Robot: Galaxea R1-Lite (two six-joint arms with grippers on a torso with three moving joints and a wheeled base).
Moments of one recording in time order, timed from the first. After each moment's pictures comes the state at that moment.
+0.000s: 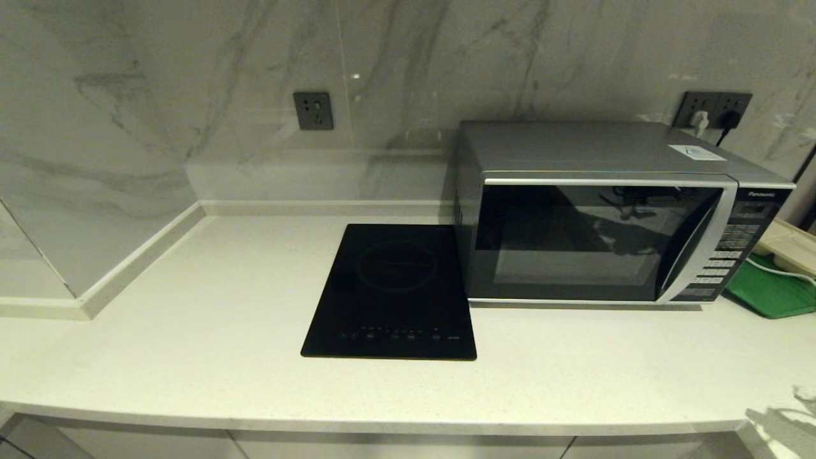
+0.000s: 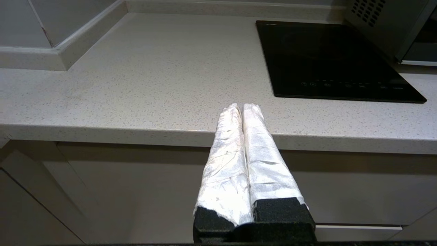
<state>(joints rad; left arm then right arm) 0.00 0.00 0.00 -0.01 0.01 -0.05 -0.96 1.92 -0.95 0.52 0.97 -0.15</state>
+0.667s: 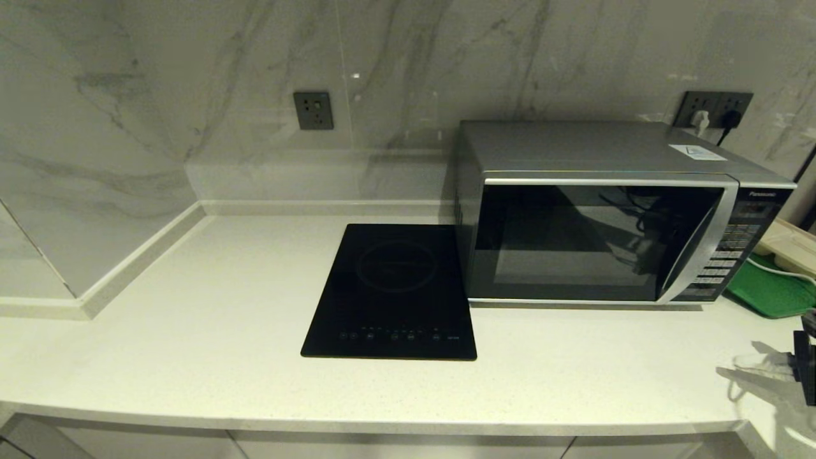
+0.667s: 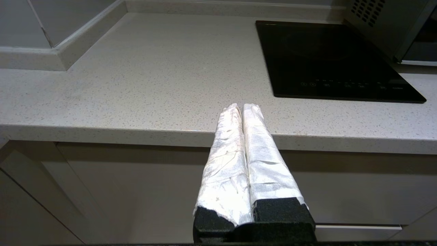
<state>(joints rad) 0.00 0.00 0.00 -0.01 0.01 -0.05 -0.78 2.25 -1.31 0.53 0.99 -0.15</state>
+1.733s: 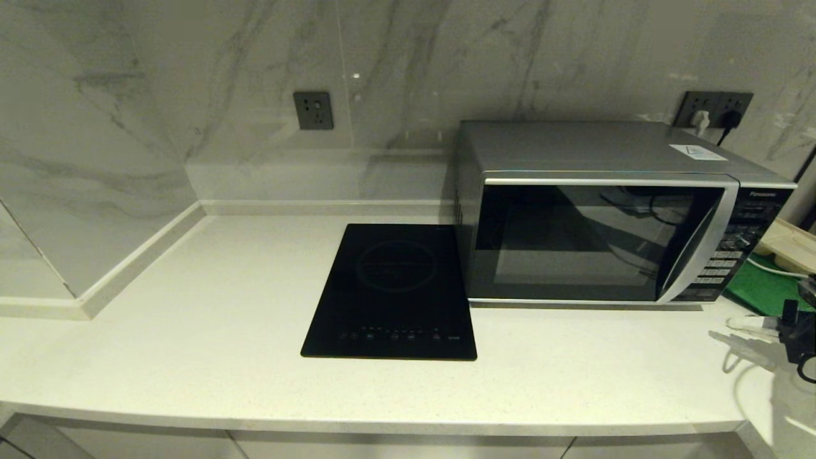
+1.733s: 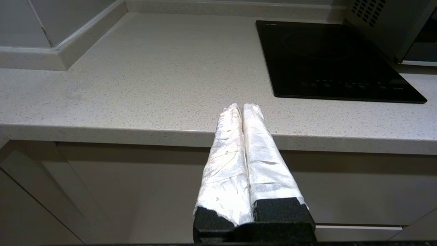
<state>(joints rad) 0.00 0.00 0.00 -0.01 0.01 -0.05 -0.76 2.37 -1.54 0.33 1.06 -0.03</state>
